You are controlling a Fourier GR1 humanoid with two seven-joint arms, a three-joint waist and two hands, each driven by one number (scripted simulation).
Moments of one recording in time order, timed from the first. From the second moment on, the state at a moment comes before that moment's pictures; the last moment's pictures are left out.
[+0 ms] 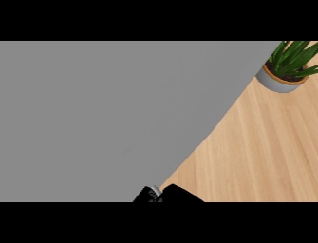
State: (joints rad) left arm 0.38 0.81 -0.31 -2.17 0.91 0.04 -0.52; right arm -0.82 -0.01 0.54 -2.23 -0.14 -0.21 0.96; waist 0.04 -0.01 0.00
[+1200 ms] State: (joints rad) left arm 0.45 0.94 0.06 -2.02 1.18 -0.34 -0.45; right arm -1.31 0.00 0.46 -1.18 -0.22 -0.37 0.41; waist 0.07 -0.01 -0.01
